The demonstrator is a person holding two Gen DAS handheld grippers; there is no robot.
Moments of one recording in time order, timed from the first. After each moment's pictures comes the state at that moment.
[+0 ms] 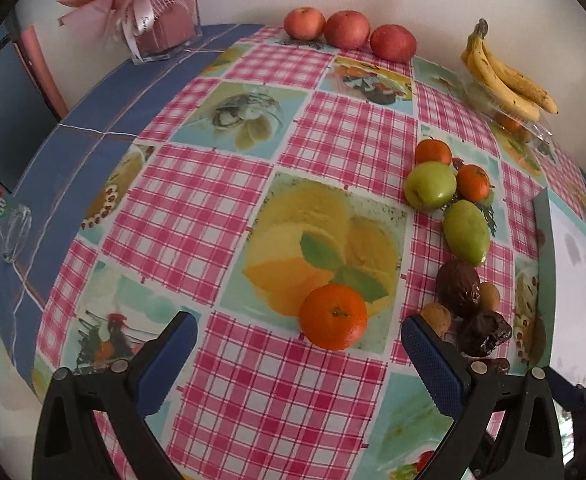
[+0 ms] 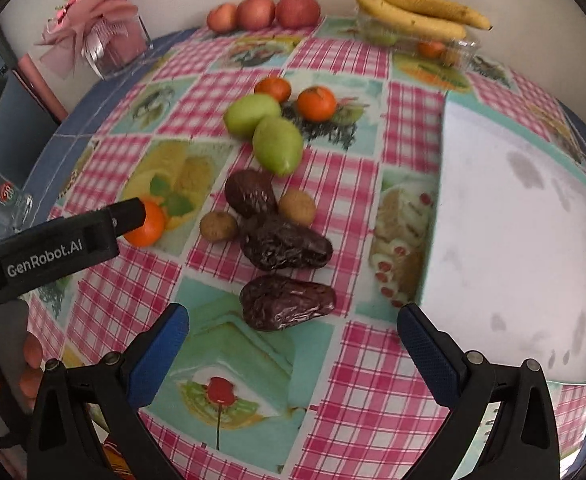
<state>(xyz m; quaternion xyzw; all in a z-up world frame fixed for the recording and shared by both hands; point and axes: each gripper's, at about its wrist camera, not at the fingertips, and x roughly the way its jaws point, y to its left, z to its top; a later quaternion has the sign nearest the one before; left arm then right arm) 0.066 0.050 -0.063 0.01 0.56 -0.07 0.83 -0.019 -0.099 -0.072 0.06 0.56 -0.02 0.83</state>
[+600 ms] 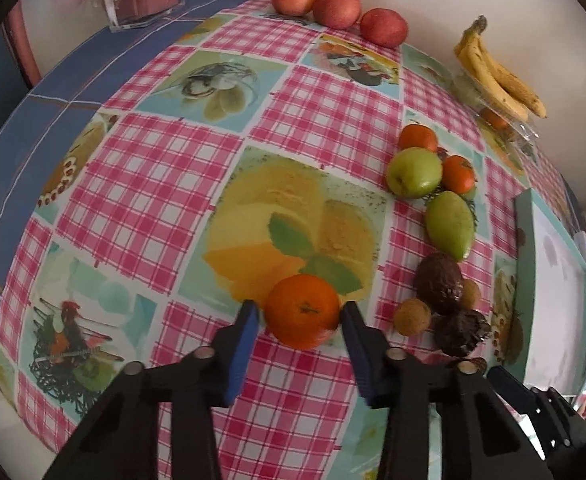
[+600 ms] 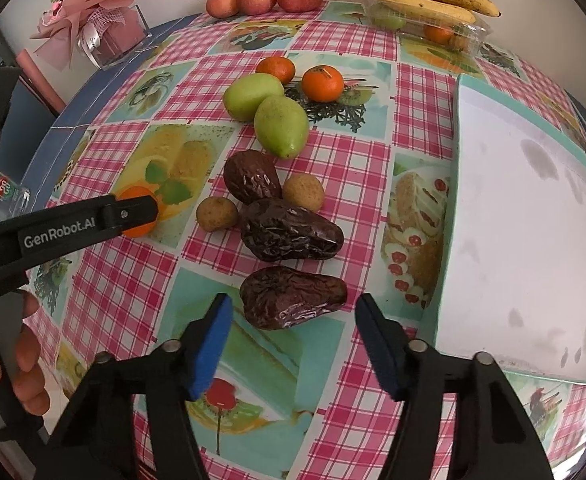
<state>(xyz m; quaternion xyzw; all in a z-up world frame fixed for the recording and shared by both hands) 0.072 0.049 -0.078 -0.04 0.59 -0.11 0.80 -0.014 -0.099 -0.081 0.07 0.57 -0.01 0.82</state>
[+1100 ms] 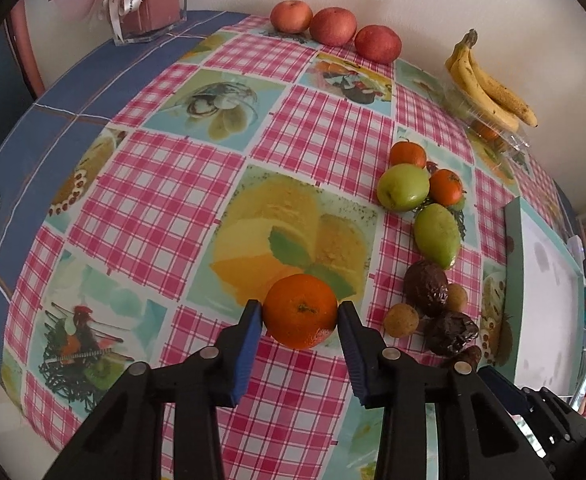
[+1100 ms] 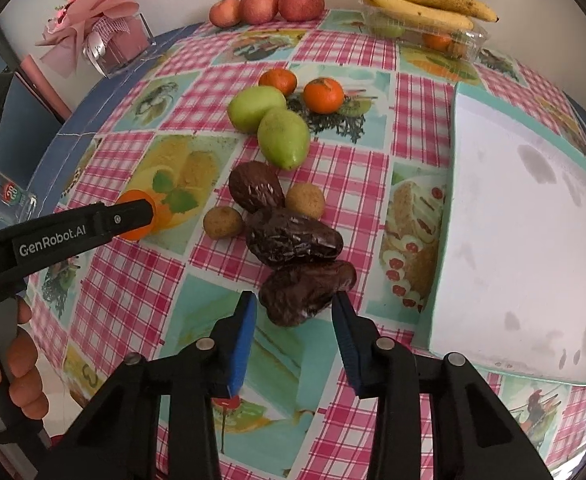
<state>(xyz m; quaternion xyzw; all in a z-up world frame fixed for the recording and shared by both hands) 0.064 0.054 -0.065 -0.04 0.57 -0.11 0.81 -0.019 -0.100 -0.073 0.07 0.56 -0.01 0.83</state>
